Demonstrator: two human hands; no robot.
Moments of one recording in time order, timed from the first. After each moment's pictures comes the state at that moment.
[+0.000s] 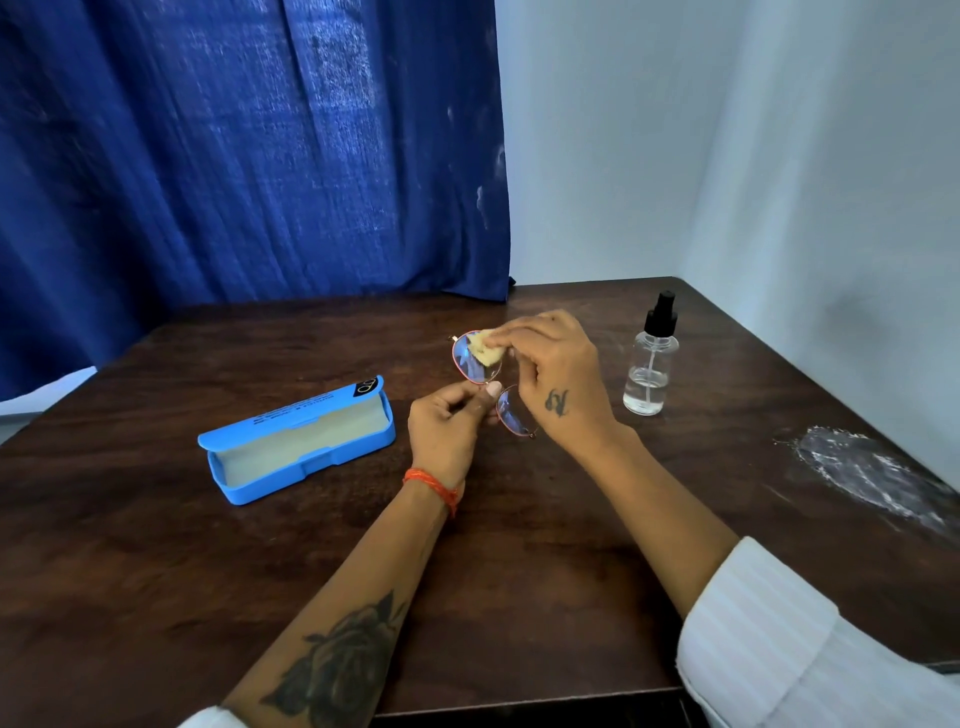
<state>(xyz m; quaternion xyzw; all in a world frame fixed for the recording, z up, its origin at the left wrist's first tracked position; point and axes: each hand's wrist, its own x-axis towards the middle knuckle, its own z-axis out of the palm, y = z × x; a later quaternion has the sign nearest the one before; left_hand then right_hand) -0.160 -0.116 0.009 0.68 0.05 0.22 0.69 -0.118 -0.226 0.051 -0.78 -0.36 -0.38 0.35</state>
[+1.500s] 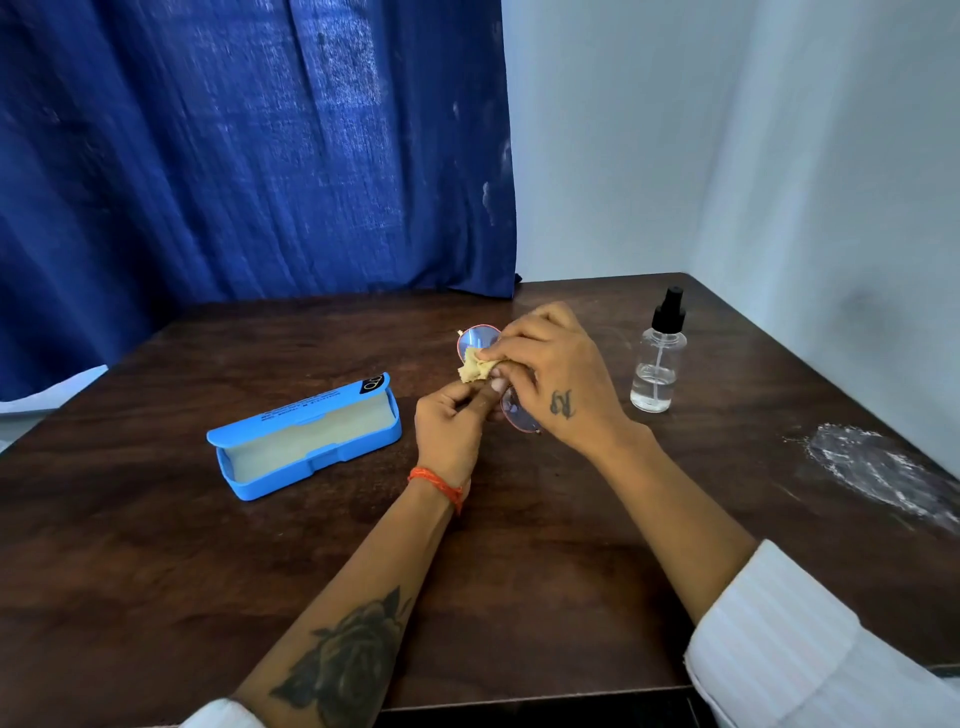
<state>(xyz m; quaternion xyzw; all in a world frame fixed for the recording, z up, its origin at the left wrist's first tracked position) -0.160 -0.116 0.007 0.67 0.05 0.24 0.70 -0.116 -0.231 0.049 -0.79 -0.41 -0.37 0.28</state>
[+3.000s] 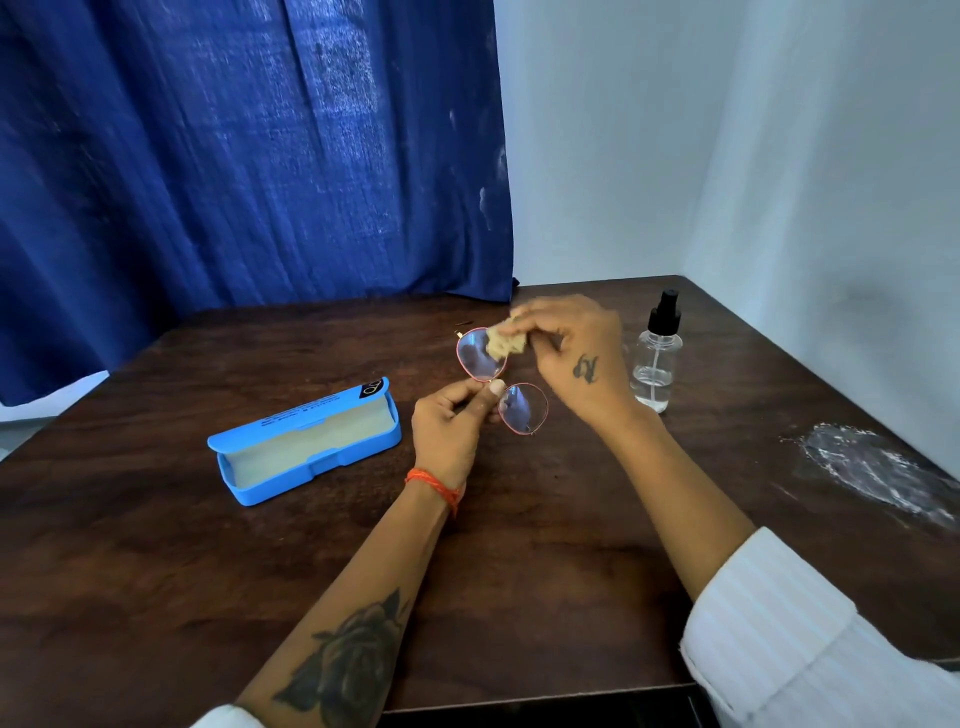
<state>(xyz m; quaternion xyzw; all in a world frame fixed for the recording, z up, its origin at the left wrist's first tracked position) -0.158 -0.112 0.006 0.69 0.02 0.23 0.69 -0.099 -0.236 0.060 -0.76 -0.34 -0.36 0.43</state>
